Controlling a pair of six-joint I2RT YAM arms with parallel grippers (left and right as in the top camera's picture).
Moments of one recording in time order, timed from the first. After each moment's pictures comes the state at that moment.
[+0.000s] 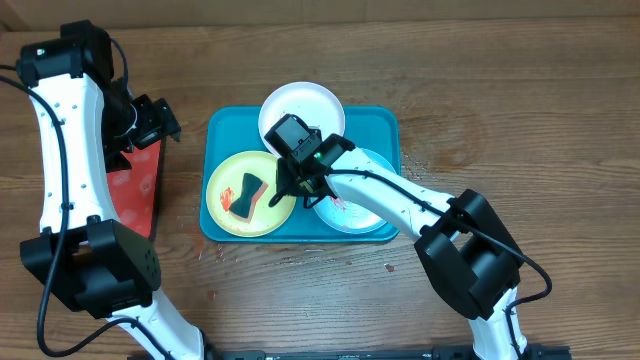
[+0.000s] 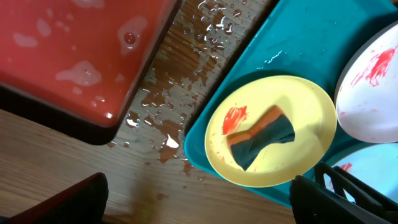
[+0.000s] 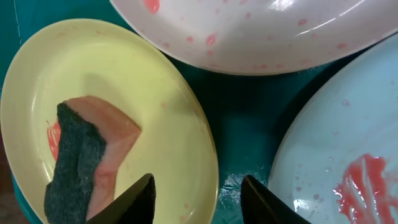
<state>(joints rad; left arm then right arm) 0.24 1.95 2.00 -1.60 0.07 -0.32 0.79 2.10 1.60 -0.70 -0.04 0.81</state>
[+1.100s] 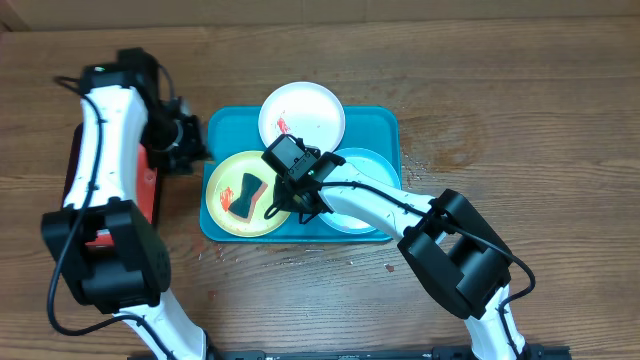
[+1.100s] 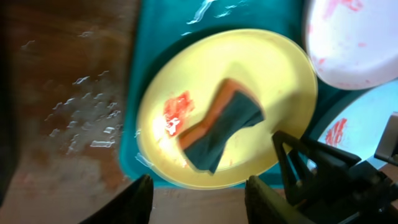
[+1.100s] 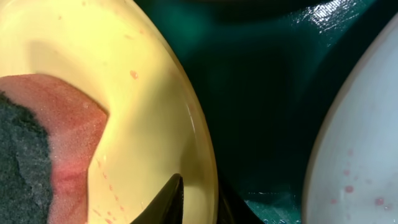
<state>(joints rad) 0.14 1.95 1.71 -1.38 0.26 -0.16 0.83 2.14 1.51 -0.60 -0.07 0.91</state>
